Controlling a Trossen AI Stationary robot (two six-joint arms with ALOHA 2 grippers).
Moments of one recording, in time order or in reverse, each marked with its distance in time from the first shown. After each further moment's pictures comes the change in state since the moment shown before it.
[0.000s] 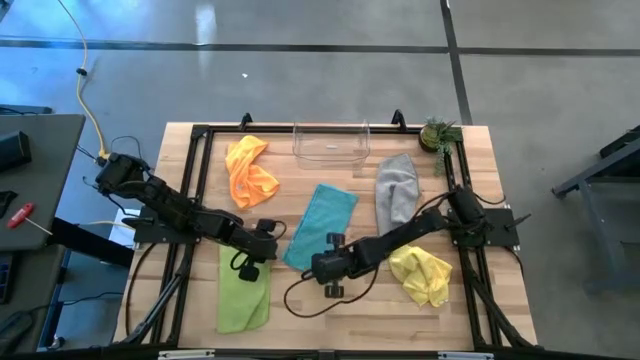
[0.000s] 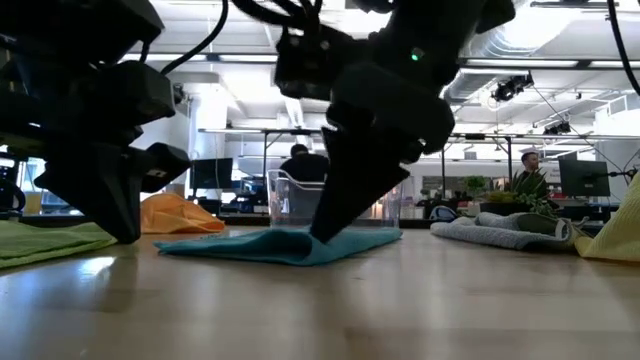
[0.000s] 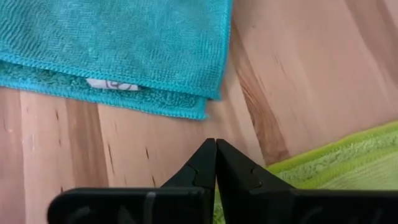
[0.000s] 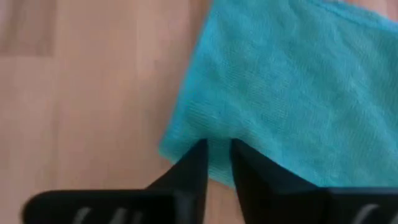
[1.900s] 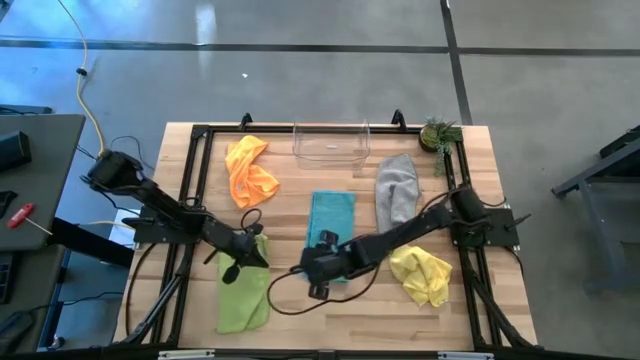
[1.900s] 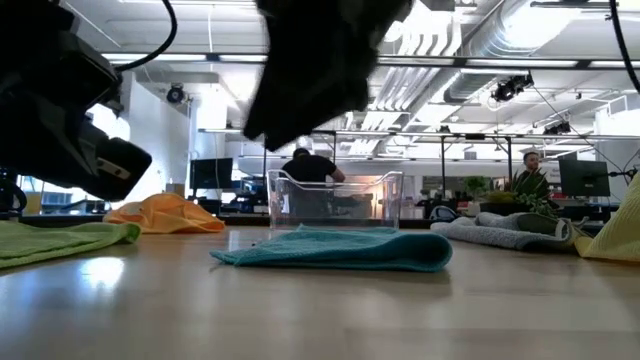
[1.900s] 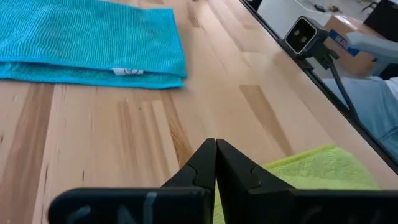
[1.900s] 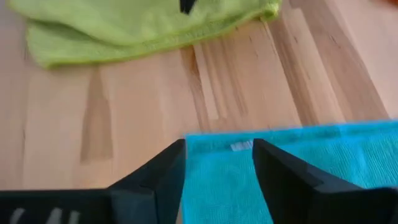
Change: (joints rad) left arm -0.087 -0.099 -0.394 0.797 0.057 -0.190; right arm 0.007 -0.008 0.203 -0.070 0.077 0.137
